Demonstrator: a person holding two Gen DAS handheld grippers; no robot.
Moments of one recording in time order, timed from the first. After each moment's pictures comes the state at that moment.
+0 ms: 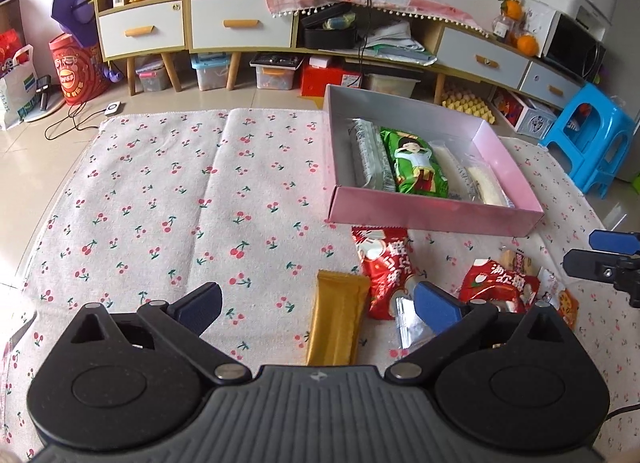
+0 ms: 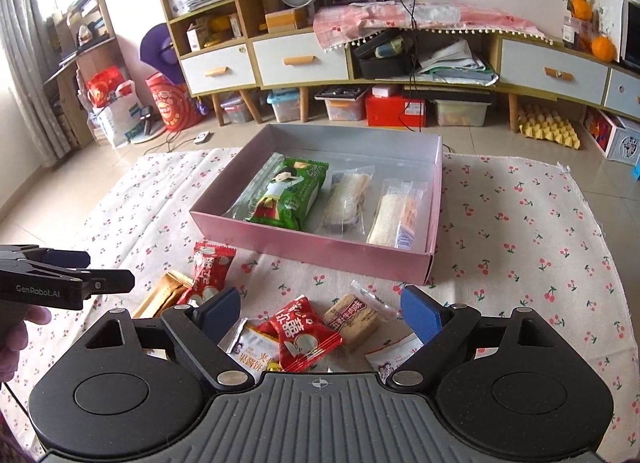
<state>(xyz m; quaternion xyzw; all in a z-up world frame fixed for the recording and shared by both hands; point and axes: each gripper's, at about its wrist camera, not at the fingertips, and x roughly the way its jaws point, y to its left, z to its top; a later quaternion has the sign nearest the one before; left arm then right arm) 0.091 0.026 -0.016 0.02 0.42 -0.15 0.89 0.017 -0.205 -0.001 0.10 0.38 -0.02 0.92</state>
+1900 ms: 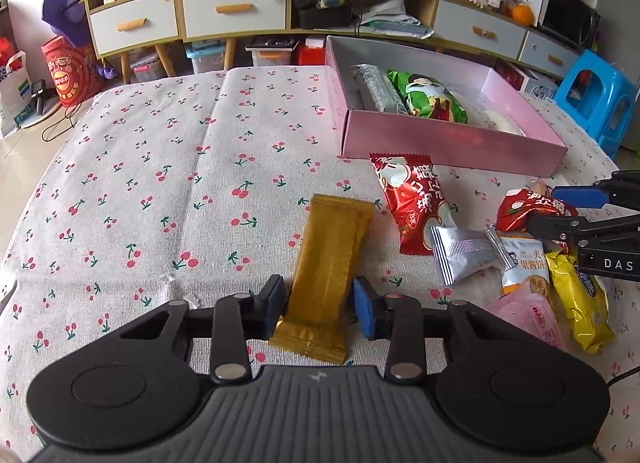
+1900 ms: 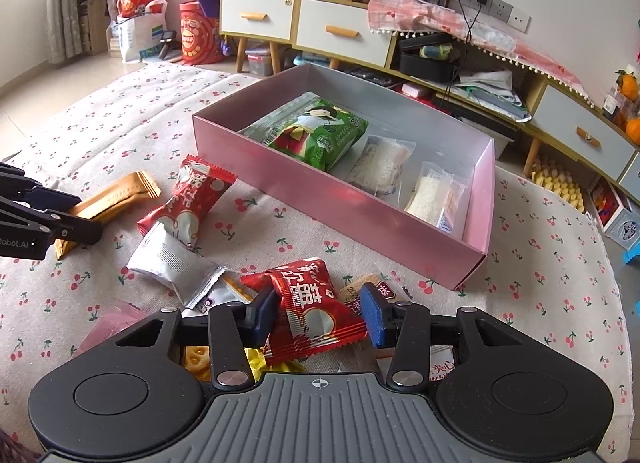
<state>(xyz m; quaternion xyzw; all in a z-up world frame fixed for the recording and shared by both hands) 0.072 0.033 -0.056 0.05 0.43 -0.15 0.89 0.042 -0.161 -0.060 -0.07 0.40 0.00 0.91</state>
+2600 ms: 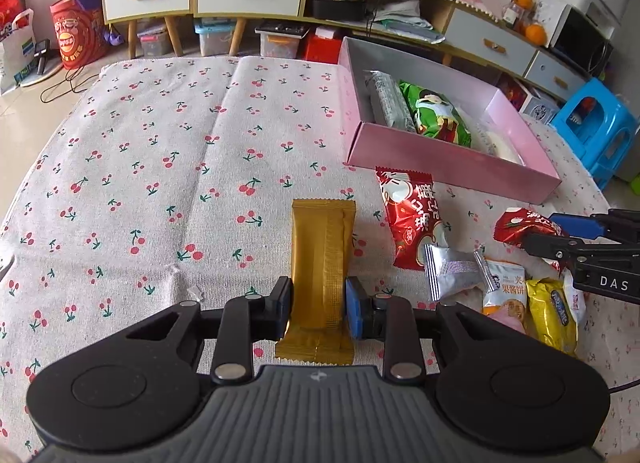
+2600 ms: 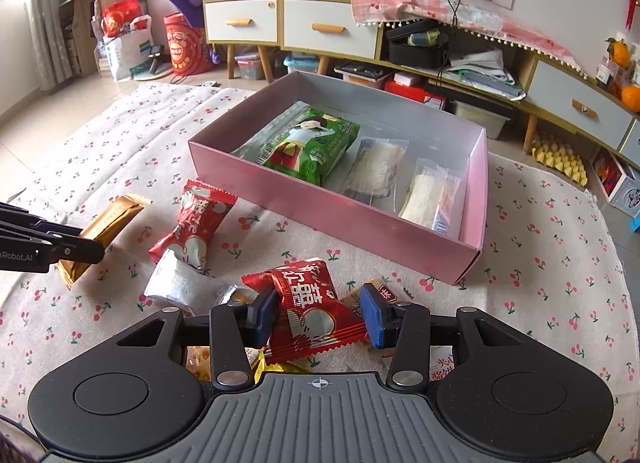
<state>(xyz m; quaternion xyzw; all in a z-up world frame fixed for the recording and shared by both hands) 0.081 0.043 -0.042 -0.01 0.46 -0.15 0.88 0.045 -0.167 -0.041 -0.01 0.41 -0.01 0.91</state>
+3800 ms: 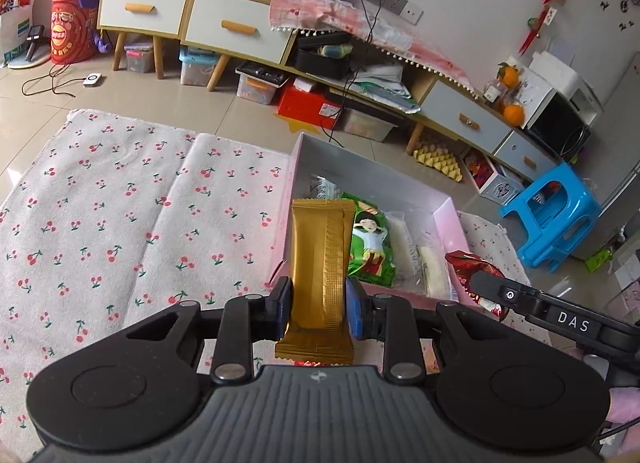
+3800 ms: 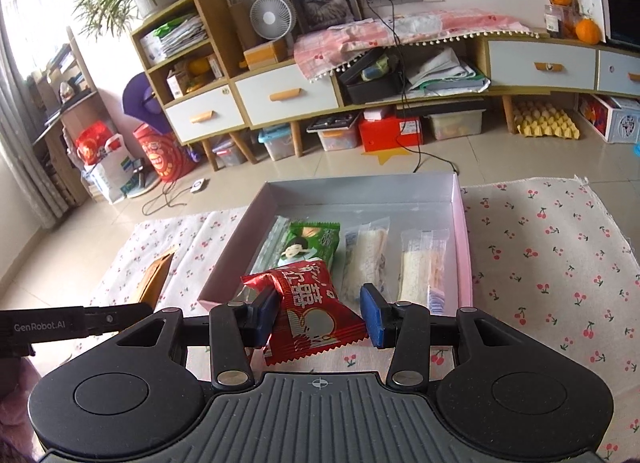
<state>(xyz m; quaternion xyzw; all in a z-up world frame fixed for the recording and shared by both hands) 0.130 0.015 0.006 -0.12 0.41 -0.18 0.88 0.076 -0.211 0.016 0.17 0.34 -0.05 0.92</state>
